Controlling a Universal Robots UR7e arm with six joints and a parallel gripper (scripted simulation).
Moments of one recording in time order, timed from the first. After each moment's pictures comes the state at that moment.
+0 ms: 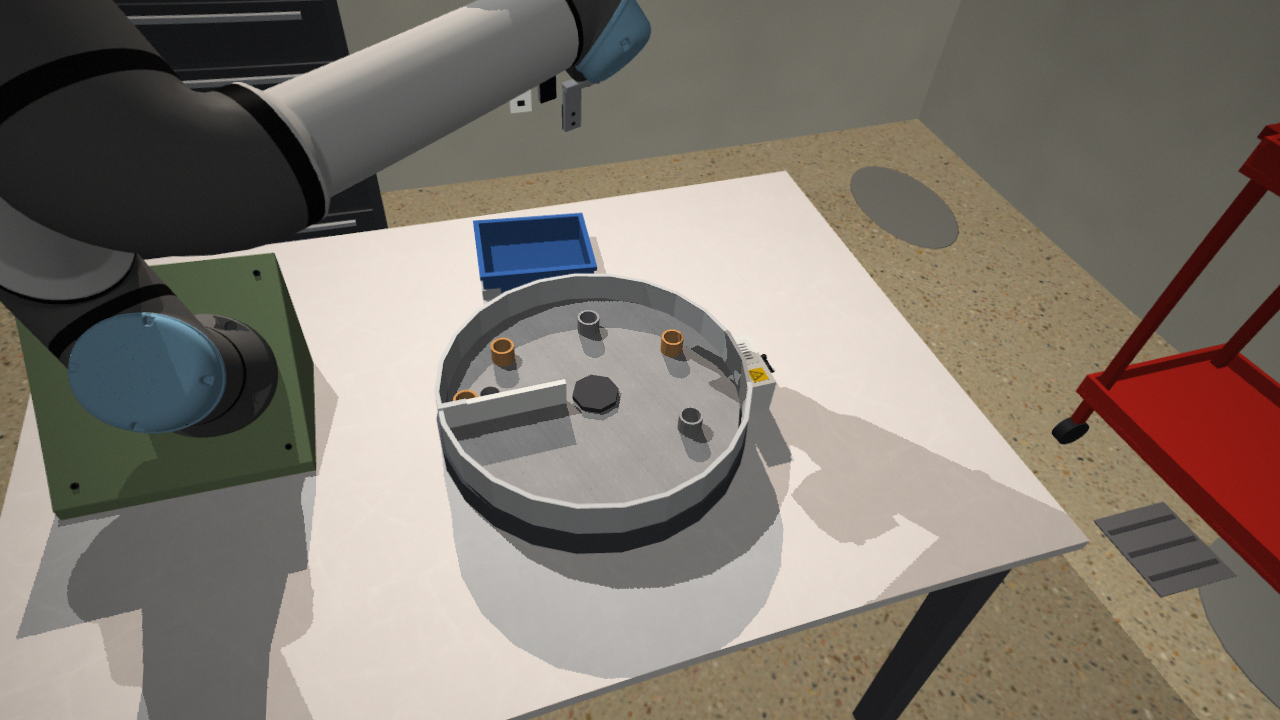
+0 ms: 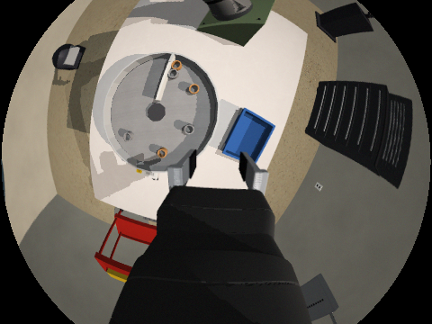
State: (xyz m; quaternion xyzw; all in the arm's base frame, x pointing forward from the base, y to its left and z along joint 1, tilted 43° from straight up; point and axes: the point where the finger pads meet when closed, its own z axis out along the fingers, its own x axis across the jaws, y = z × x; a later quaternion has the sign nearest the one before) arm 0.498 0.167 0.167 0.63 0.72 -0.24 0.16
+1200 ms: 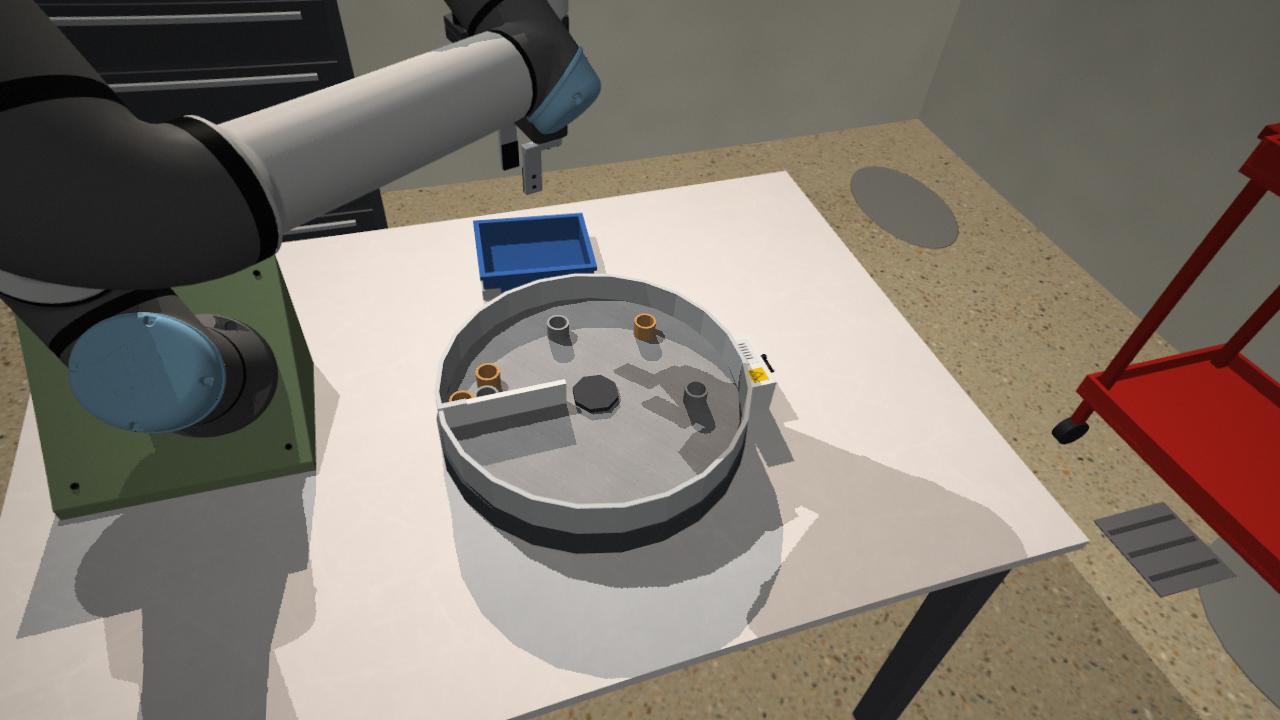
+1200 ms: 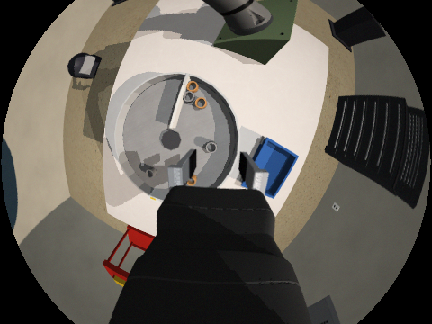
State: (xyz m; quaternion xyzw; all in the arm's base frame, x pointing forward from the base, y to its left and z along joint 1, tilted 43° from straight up) arm 0.430 0.111 0.149 0.62 0.70 -0.31 0.19
